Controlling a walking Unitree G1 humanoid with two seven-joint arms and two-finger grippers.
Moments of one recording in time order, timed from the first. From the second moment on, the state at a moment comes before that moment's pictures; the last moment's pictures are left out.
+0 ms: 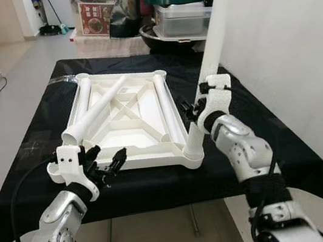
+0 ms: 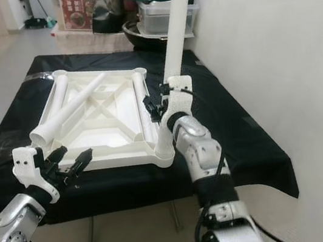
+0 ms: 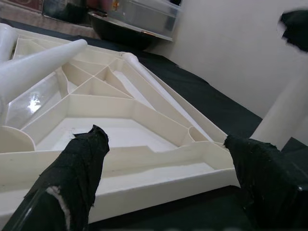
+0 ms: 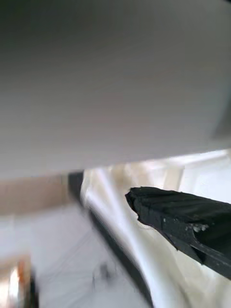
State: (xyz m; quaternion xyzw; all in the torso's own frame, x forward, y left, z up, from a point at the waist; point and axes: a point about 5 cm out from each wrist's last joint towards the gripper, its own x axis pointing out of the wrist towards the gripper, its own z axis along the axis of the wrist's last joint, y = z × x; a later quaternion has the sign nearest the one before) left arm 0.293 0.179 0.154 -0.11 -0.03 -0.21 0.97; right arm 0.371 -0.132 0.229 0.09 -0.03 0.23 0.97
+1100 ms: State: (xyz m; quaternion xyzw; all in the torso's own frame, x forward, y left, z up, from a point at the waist) left arm 0.292 0.178 0.153 -0.11 -0.03 -0.21 0.97; right arm 0.362 -0.110 0.200 0.10 0.00 0.06 0.99
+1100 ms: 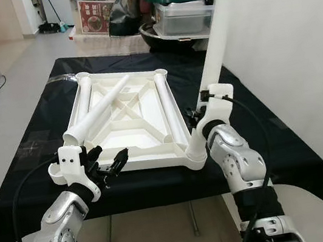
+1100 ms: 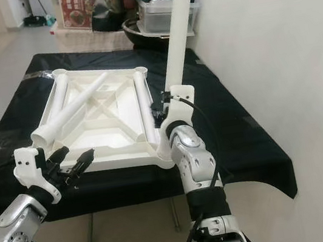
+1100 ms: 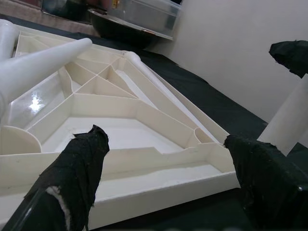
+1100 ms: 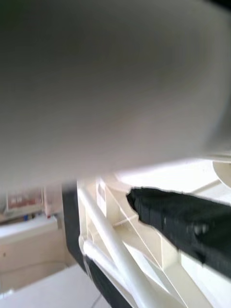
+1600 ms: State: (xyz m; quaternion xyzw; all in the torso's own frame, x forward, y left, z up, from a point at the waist) left arm 0.293 0.178 0.154 -0.11 -0.03 -0.21 0.97; right arm 0.382 -0.146 0.182 0.05 0.05 0.26 0.96
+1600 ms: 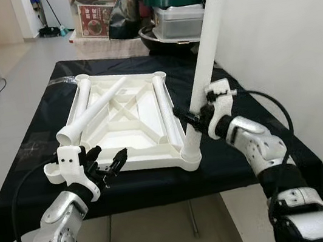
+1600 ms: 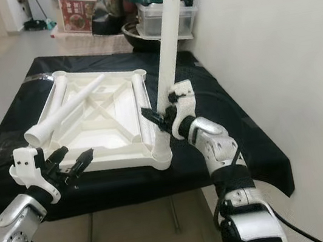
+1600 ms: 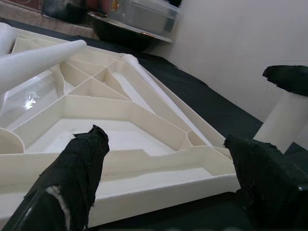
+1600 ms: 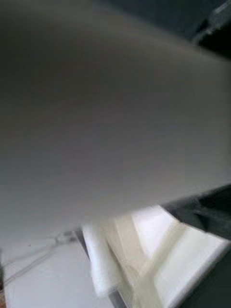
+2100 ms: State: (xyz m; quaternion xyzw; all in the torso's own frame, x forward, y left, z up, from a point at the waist) left arm 0.291 0.181 0.154 -0.11 -0.03 -0.20 0.97; right arm 0.359 -0.122 0.184 0.11 0.05 -0.04 0.99
